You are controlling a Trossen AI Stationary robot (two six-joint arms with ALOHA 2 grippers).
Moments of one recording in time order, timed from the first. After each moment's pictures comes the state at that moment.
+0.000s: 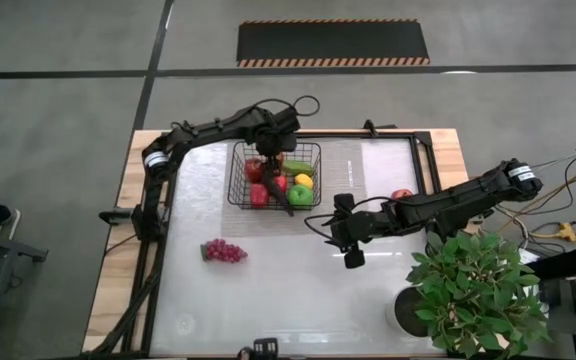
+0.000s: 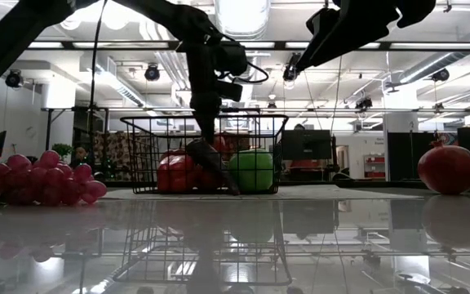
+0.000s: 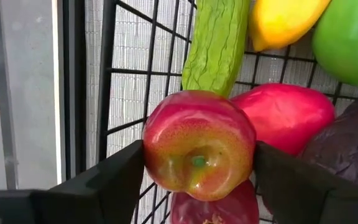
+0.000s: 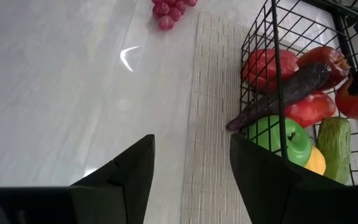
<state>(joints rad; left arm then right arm) 0.48 2.01 1.83 -1.10 -0.11 0.40 0.25 1.37 0.99 -0.40 0.23 -0.13</state>
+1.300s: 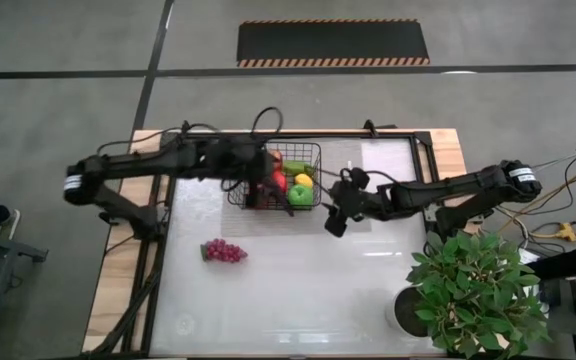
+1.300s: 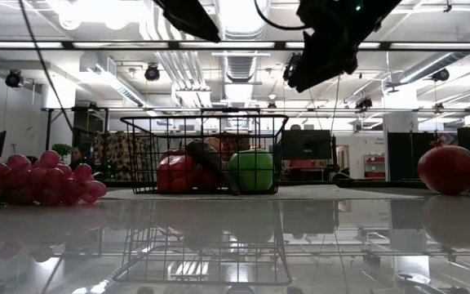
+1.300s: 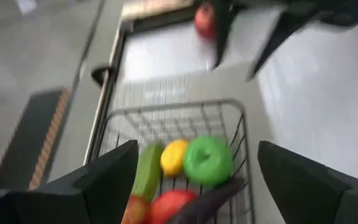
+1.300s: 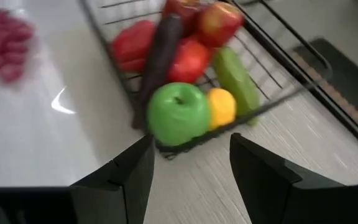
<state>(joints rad) 0.15 1.37 1.38 -0.61 -0.11 0.29 0.09 1.37 0.99 -0.42 0.47 0.32</state>
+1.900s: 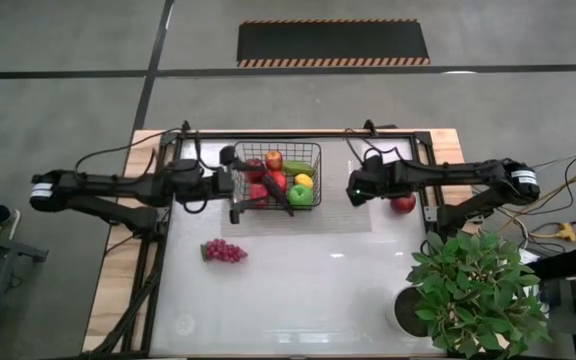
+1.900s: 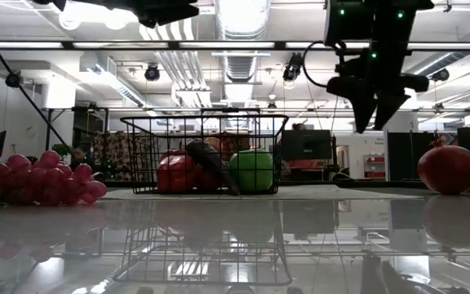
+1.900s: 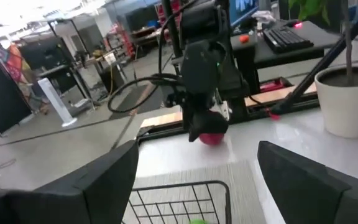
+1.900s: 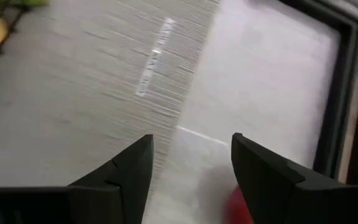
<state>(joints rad) 0.05 1.00 0.75 0.21 -0.11 0.29 -0.16 1.37 0.99 -1.05 0.47 0.94</state>
